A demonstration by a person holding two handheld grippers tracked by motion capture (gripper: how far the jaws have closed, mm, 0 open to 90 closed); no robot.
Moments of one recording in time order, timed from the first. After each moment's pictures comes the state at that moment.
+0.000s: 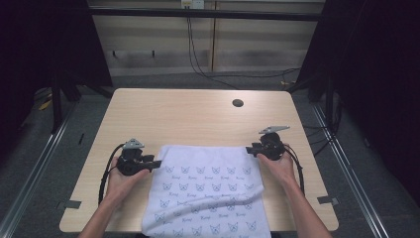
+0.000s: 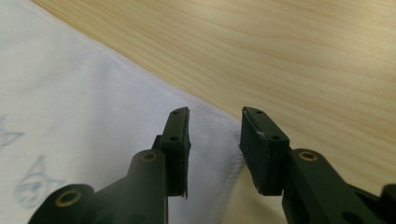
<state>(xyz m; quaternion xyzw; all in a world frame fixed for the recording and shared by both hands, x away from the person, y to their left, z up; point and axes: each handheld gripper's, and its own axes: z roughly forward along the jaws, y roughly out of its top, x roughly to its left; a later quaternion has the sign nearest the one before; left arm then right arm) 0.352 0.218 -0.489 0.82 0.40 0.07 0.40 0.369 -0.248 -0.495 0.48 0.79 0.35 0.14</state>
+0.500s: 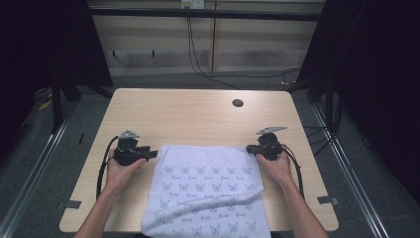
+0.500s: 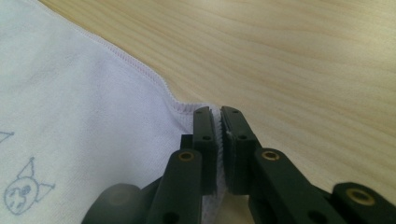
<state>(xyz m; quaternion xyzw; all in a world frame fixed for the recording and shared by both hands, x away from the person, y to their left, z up) 0.383 0.229 -0.494 0.80 0.43 0.07 0.41 0.371 -0.245 -0.503 0.48 0.80 0.35 0.13</state>
